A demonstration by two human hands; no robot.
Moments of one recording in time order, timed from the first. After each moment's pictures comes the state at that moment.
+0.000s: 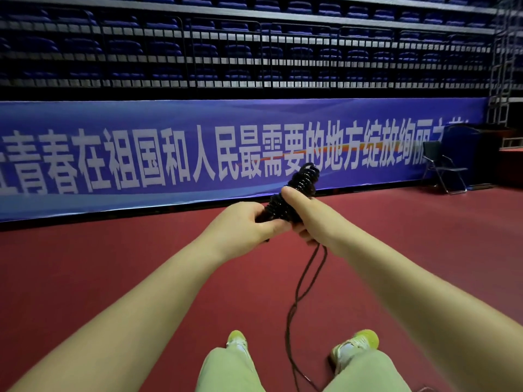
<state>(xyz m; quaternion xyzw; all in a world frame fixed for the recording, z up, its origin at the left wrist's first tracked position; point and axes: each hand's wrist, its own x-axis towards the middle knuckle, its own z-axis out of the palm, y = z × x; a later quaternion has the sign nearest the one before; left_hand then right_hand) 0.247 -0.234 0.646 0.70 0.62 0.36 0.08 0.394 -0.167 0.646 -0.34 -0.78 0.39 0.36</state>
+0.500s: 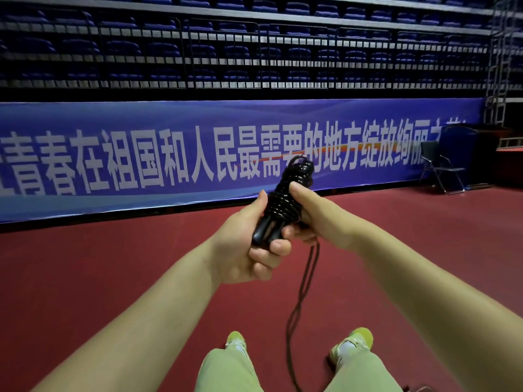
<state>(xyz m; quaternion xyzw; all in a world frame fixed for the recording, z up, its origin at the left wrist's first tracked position) 0.261 -0.248 0.644 0.50 0.39 0.40 0.66 0.405 -0.161 0.649 -0.21 -0.82 0.46 0.27</state>
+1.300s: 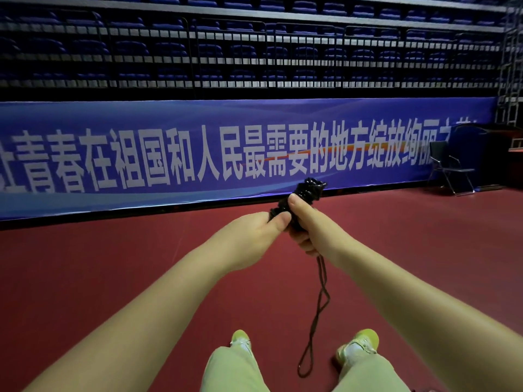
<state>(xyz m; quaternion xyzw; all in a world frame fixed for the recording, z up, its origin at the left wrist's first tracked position) 0.250 -0.239 0.637 0.71 0.64 0.29 0.06 0.389 -0.161 0.623 -0.28 -0.75 0.50 0.33</state>
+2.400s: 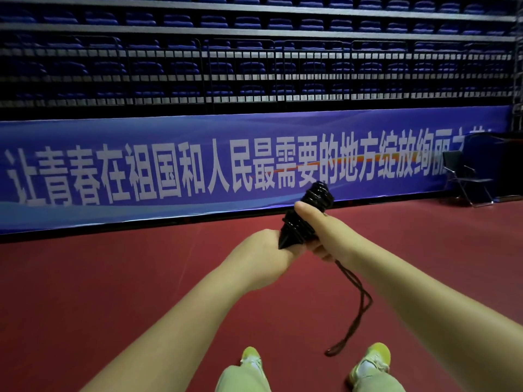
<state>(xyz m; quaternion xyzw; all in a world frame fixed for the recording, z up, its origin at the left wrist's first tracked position) 0.249 -0.240 0.636 0.68 0.65 0.32 0.11 0.389 -0.154 0.637 -0.33 -0.77 0.43 0.34</state>
